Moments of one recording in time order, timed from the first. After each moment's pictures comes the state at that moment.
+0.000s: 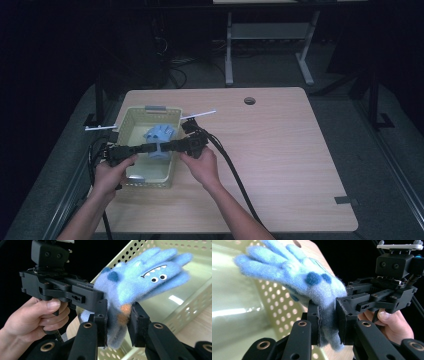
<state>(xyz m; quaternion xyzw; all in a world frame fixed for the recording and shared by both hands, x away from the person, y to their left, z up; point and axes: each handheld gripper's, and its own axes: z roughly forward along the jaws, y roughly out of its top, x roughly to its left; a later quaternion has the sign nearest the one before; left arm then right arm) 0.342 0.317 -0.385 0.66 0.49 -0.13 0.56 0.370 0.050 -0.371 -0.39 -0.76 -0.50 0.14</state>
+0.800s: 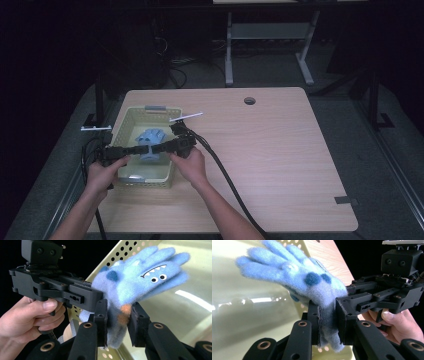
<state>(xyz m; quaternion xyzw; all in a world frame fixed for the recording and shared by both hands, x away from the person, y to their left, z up) 0.351 0.343 -0.399 0.66 0.53 -0.13 0.52 0.387 0.084 -0.396 -0.40 -0.76 -0.48 0.17</state>
